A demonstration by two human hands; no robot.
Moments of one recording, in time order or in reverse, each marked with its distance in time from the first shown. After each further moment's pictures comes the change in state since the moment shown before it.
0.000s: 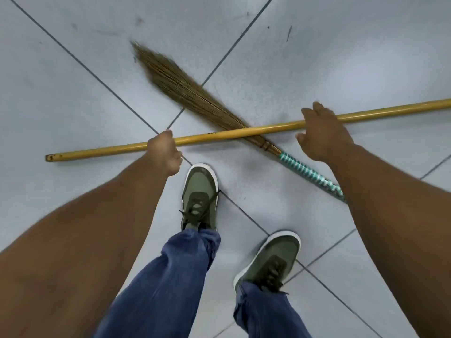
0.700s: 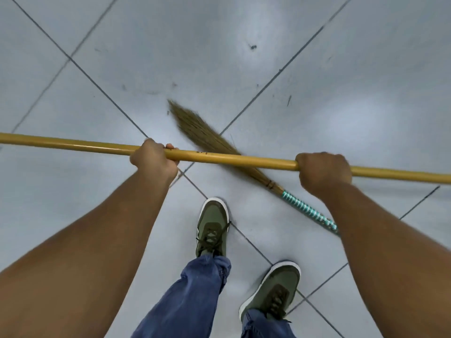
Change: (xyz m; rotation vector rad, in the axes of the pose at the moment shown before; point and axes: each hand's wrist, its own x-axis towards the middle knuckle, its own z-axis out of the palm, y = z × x) left_hand -0.082 0.092 -0.037 -0.677 0.097 0.132; right_hand -0.042 -0.054 -0.059 -0.421 0.158 -0.134
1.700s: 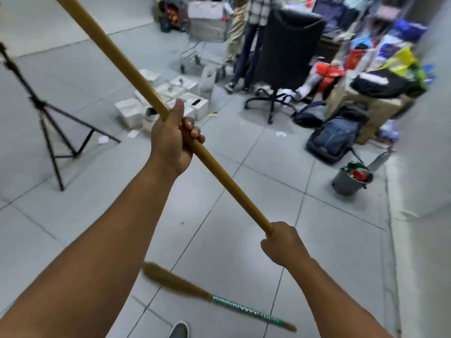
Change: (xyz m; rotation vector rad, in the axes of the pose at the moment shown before) left_hand -0.655 0.315 -0.046 -0.082 -1.530 0.387; right_hand -0.447 0.034 -0.425 0.746 0.400 0.522
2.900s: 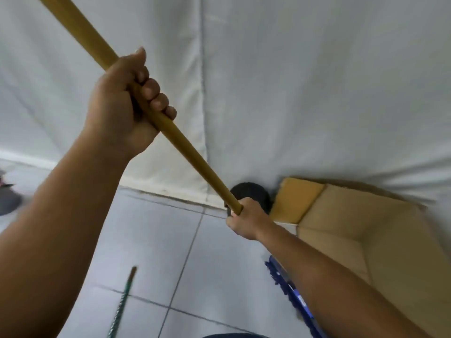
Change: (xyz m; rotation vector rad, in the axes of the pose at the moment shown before) left_hand -0.553 -0.066 0.246 -0.012 -1.575 -0.964; right_hand -0.596 0.162 0.114 0.769 0.930 1.095
